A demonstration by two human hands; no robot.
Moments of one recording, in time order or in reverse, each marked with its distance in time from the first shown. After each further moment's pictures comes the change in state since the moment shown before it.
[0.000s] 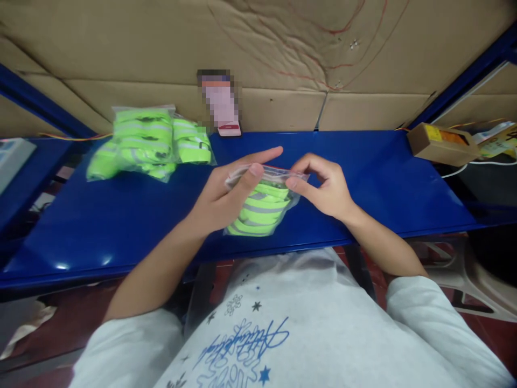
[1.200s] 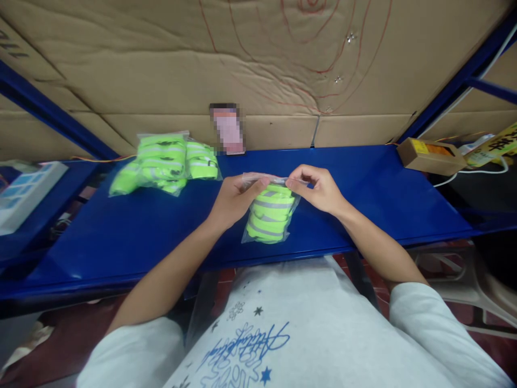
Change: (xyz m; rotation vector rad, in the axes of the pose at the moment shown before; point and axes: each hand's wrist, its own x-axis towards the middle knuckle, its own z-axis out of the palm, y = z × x) left_hand 0.015 -0.036 0.012 -0.082 0.085 -0.011; right_hand 0.011 0.022 -0.005 0.147 -0.098 0.146
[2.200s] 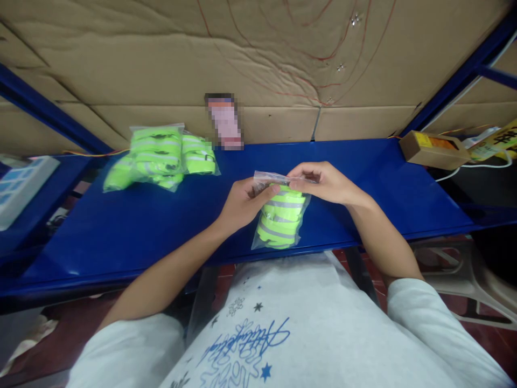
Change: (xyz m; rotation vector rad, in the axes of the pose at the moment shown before) left_hand -0.008 -0.007 0.017 -0.002 -0.025 -0.003; right_hand 0.004 -0.006 -0.023 0.085 -0.256 0.160
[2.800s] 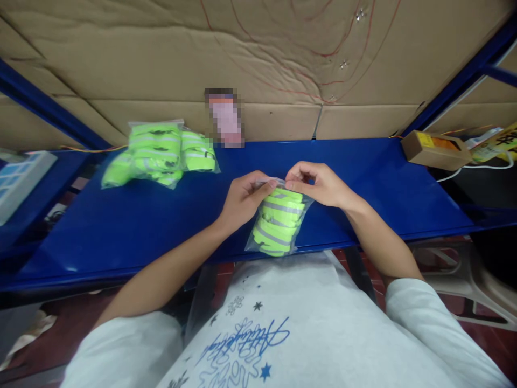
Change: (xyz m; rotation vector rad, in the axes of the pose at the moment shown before) left_hand 0.000 -0.006 0.002 -0.006 0.095 -0.023; right_hand 0.001 0.004 0.010 -0.124 0.039 -0.065
